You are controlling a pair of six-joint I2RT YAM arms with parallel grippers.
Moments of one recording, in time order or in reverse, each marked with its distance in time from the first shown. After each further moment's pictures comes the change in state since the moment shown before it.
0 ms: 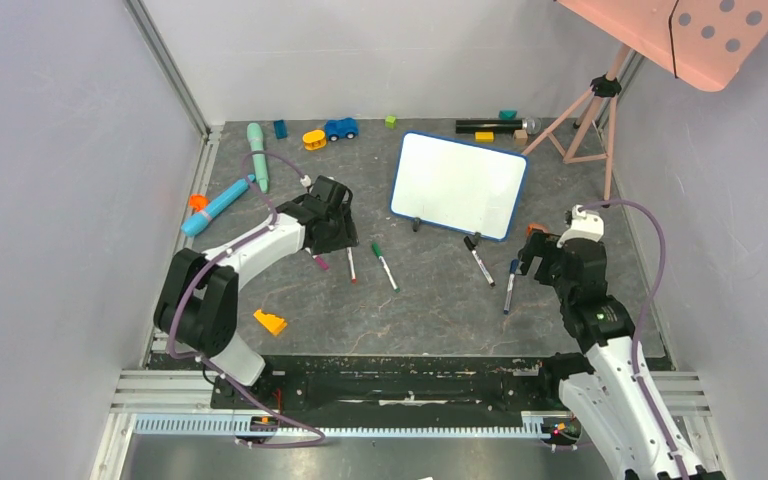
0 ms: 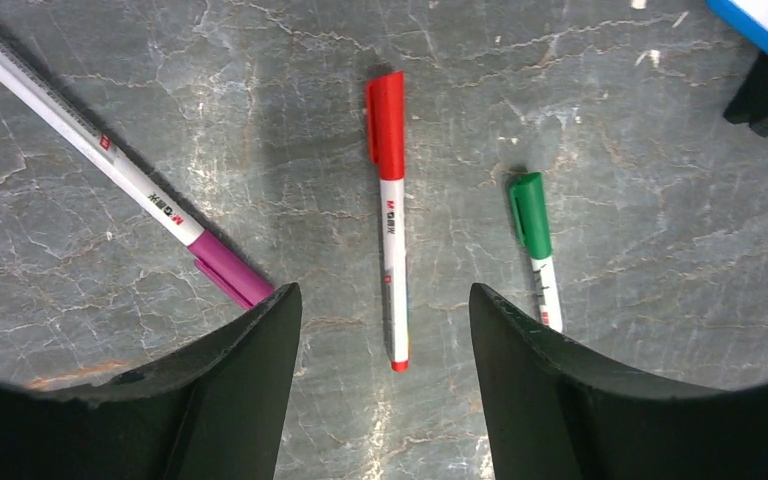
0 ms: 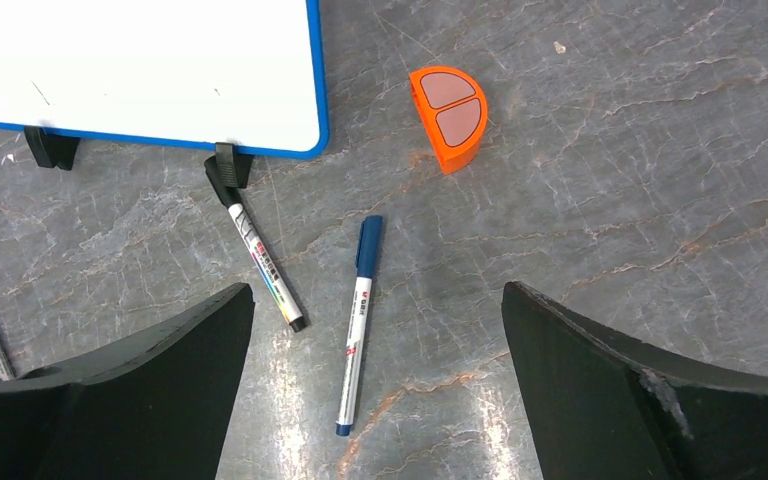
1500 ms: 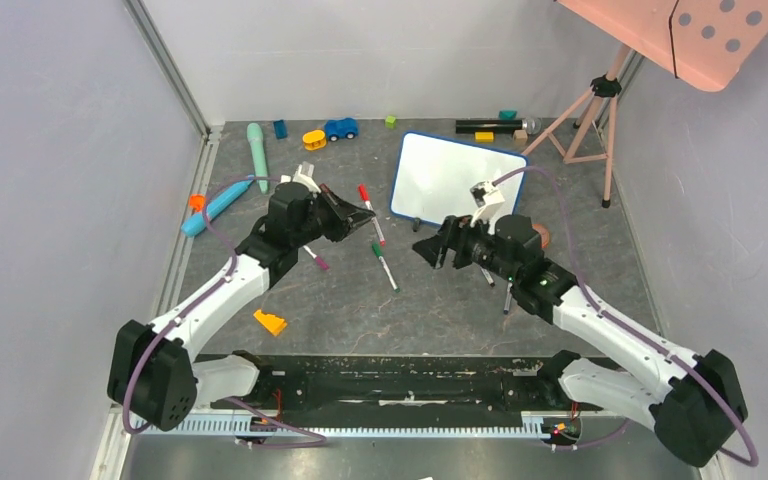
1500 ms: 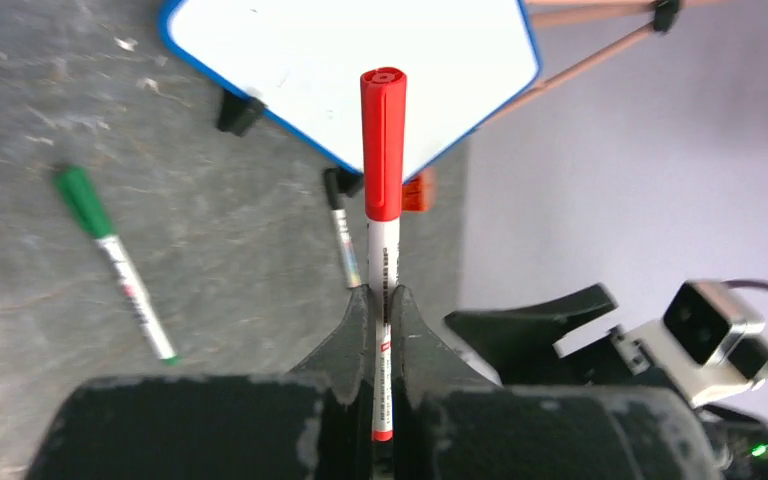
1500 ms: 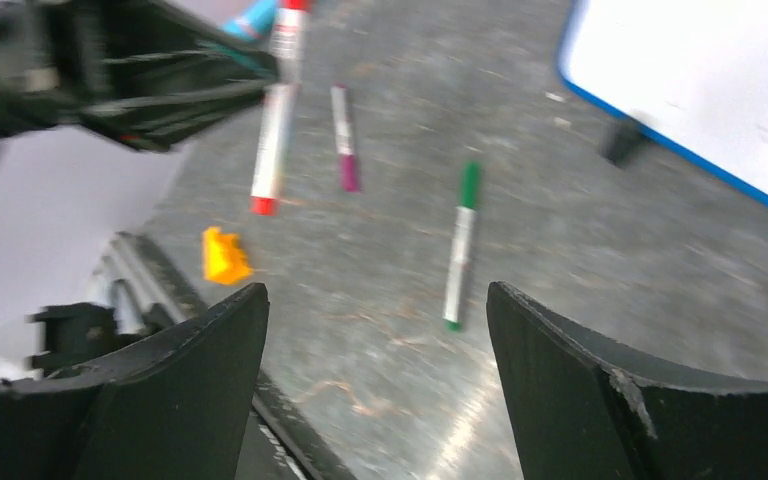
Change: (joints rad) left arm 0.018 -0.372 -0.204 0.440 0.365 -0.395; right arm 0.423 0.384 0.118 0.447 -0.378 0.238
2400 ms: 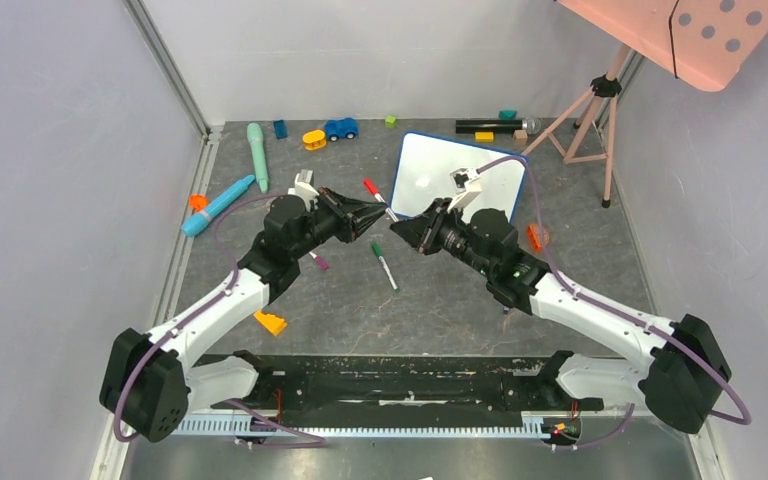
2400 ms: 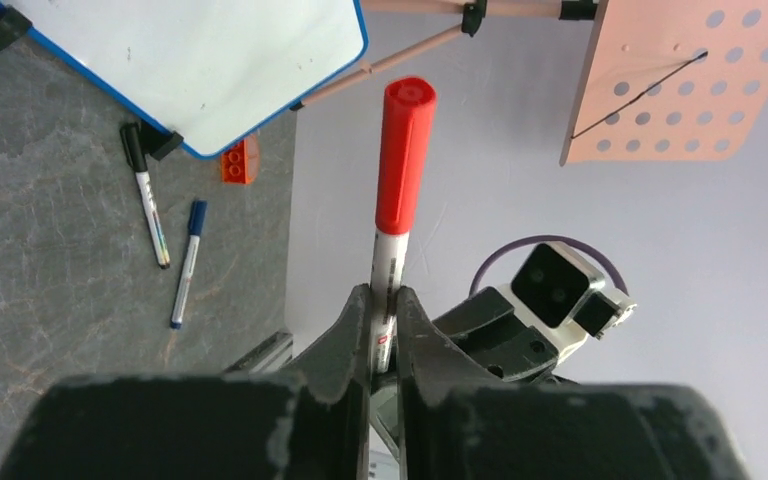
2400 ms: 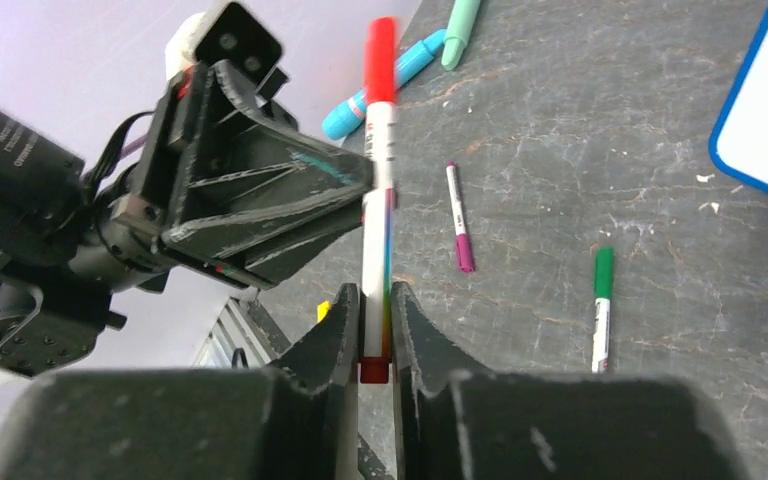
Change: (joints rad) left arm -0.066 -0.071 -0.135 0.352 0.046 -0.467; right arm 0.198 0.177 0.111 0.313 0.123 0.196
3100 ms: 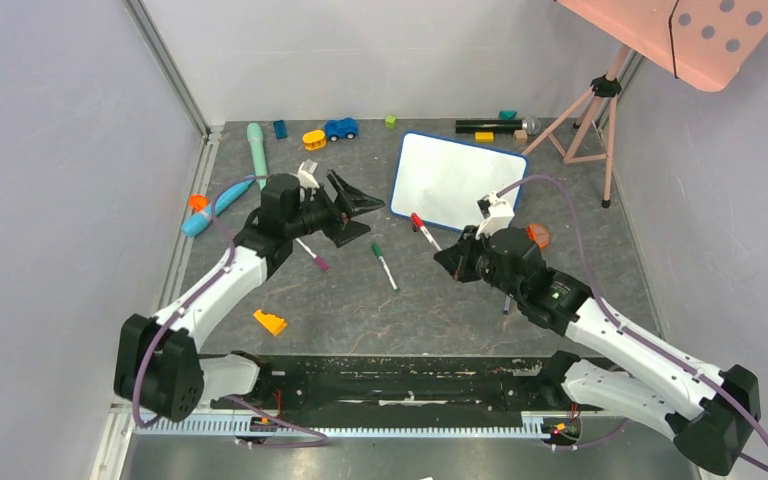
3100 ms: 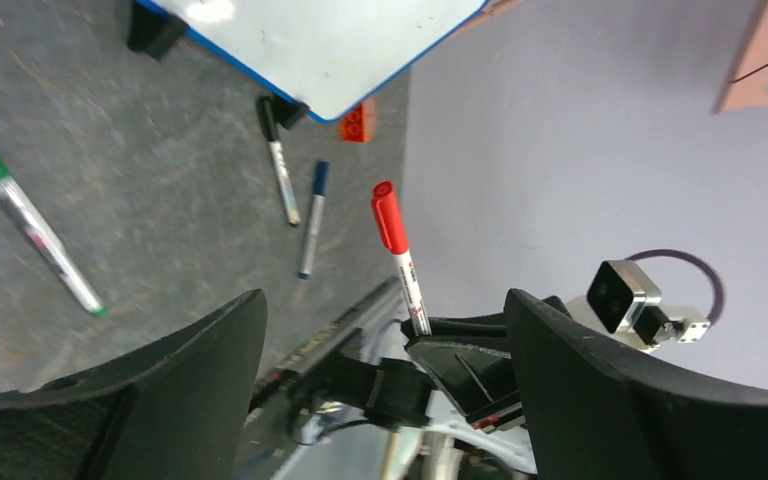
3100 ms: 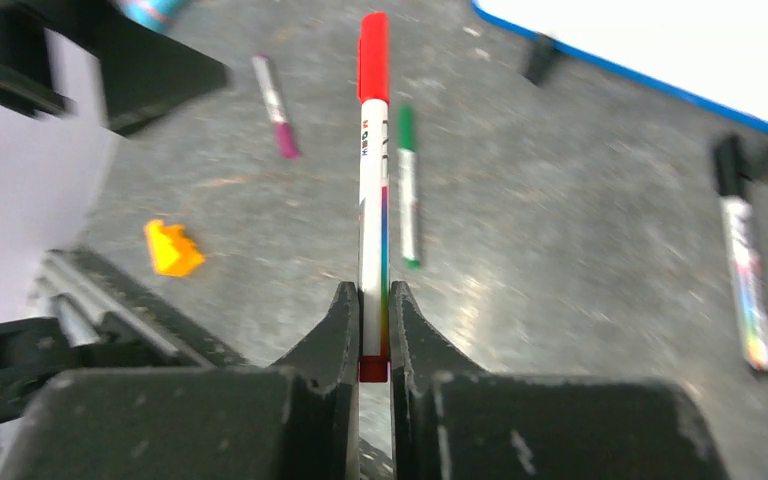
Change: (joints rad) left arm 0.153 0.069 0.098 -0.259 0.253 0.250; right arm -0.010 -0.261 -0.052 -0.468 0.133 -0.101
